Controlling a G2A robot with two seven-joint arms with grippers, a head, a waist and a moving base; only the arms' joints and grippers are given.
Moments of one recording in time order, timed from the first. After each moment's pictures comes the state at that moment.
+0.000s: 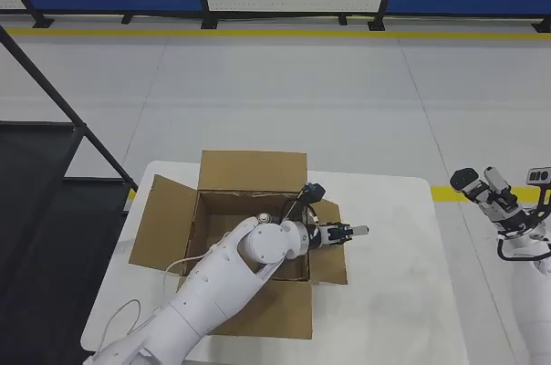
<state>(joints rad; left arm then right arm) 0.44 -1.49 -0.63 -0.98 -0.01 -0.05 -0.61 -0.72 -1.12 1.81 -0.87 0.43 -0.72 1.10</state>
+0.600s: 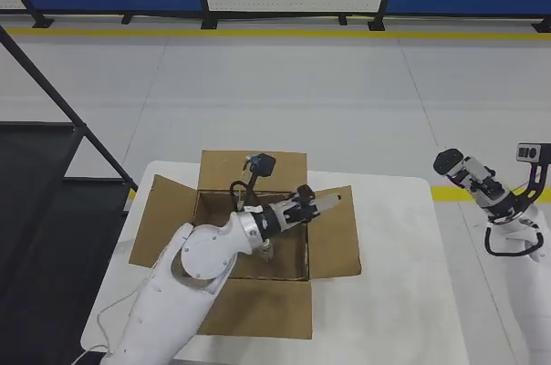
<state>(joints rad) 0.82 -1.32 -1.13 -1.65 0.15 -0.14 -0.62 -0.72 -1.11 1.67 -1.12 0.34 -0.74 1.03</state>
